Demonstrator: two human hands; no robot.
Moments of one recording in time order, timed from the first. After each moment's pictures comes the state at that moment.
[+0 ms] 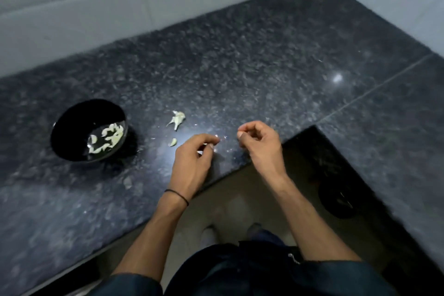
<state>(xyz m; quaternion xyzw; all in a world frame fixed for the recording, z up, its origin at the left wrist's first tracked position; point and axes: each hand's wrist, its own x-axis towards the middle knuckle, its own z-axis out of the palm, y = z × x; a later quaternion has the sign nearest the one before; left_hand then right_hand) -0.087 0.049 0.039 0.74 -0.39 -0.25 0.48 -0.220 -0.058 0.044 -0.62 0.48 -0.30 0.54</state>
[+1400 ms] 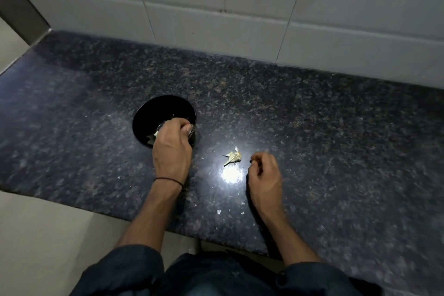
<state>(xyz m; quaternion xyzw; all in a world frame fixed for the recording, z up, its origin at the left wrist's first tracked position) 0.015 0.050 0.050 0.90 -0.09 0.18 0.39 -0.100 -0.125 -0.012 -0.84 0.25 -0.18 0.45</state>
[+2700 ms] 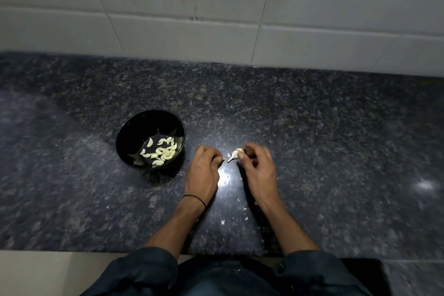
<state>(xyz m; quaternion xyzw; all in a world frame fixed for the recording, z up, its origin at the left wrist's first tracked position) -0.001 0.007 0.000 0.87 -0.22 -0.04 0.44 -0.077 -0.123 0.000 -0.78 0.30 -0.19 0.52</state>
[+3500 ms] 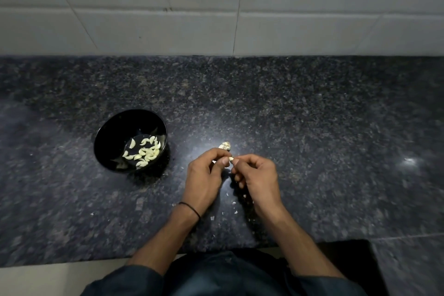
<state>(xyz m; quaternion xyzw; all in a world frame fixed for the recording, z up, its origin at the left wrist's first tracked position) -0.033 -0.007 0.033 0.77 -0.20 -0.17 0.58 -0.109 -0.112 0.048 -0.61 0.39 -0.12 0.68</state>
